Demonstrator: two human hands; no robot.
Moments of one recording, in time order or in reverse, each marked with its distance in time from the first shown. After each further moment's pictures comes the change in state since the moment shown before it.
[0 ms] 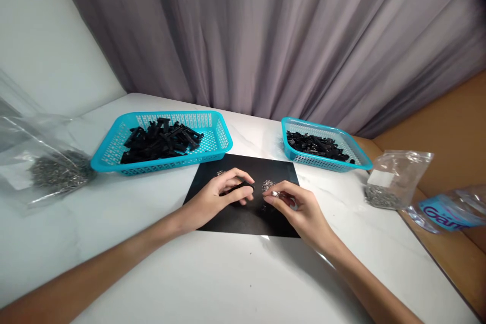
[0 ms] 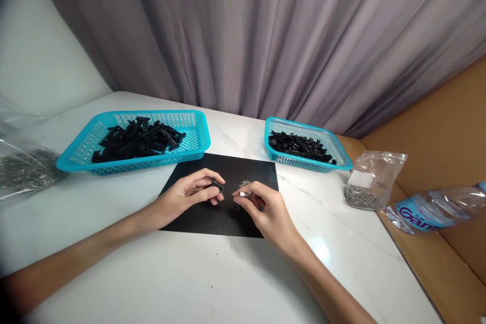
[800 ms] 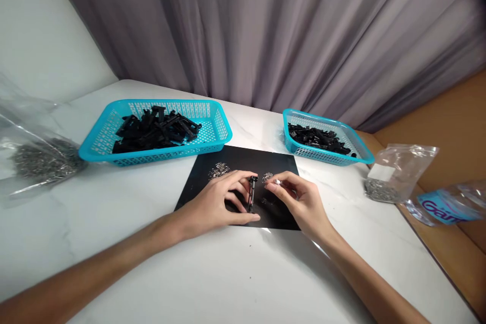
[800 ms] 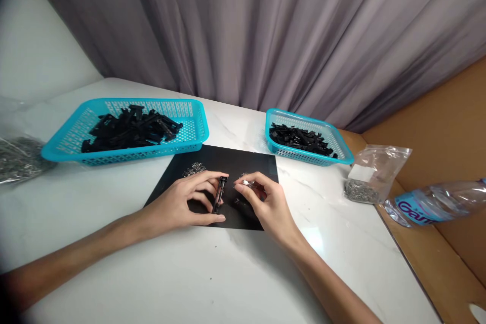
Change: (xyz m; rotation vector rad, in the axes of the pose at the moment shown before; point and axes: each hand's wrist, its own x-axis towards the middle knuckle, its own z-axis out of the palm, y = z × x) left_hand -0.009 -0.010 0.011 0.197 -0.064 0.031; right_hand 0.001 0.000 0.002 0.049 0.089 0.044
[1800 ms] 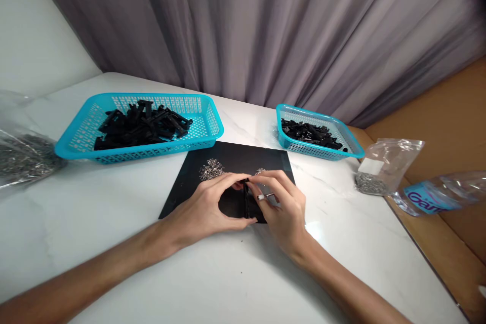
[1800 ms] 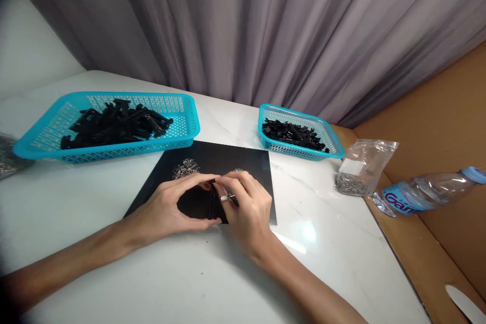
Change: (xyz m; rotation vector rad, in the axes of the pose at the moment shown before) left_hand -0.003 0.002 0.012 0.385 0.208 0.242; right_hand -0.011 -0.005 0.030 -0.437 0.270 -0.467
